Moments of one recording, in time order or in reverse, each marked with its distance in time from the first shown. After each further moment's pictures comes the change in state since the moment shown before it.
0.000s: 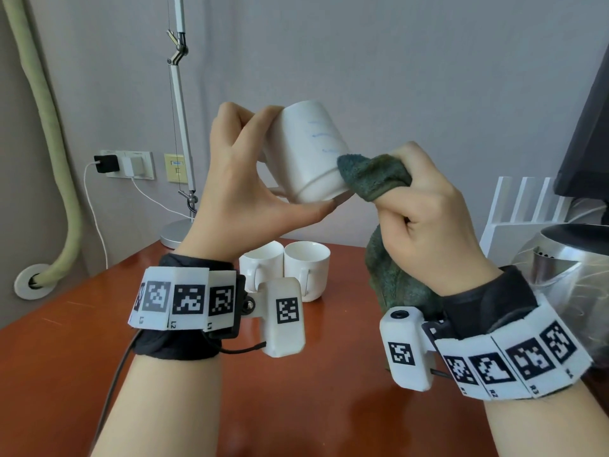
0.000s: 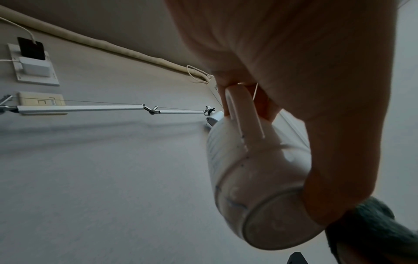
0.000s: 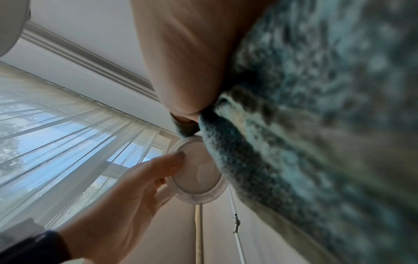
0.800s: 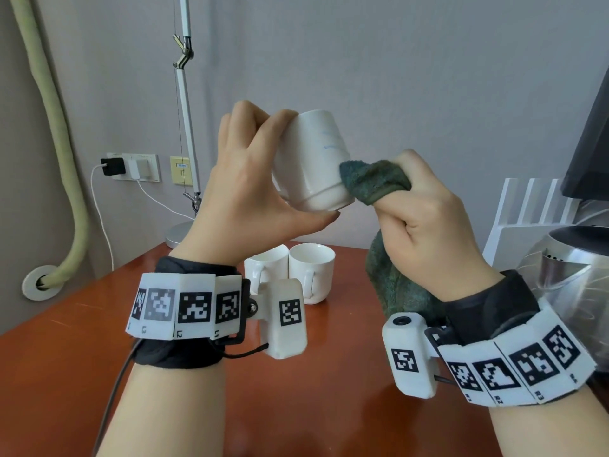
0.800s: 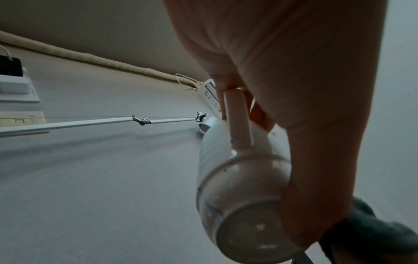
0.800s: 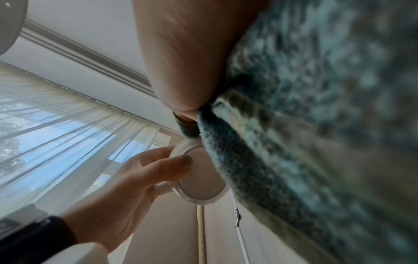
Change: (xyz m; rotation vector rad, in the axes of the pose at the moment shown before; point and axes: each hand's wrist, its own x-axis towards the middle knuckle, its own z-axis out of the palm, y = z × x) left_hand 0.002 0.004 -0.006 0.125 -0.026 0.090; right_hand -0.001 -0.004 0.005 -0.023 -0.015 0.022
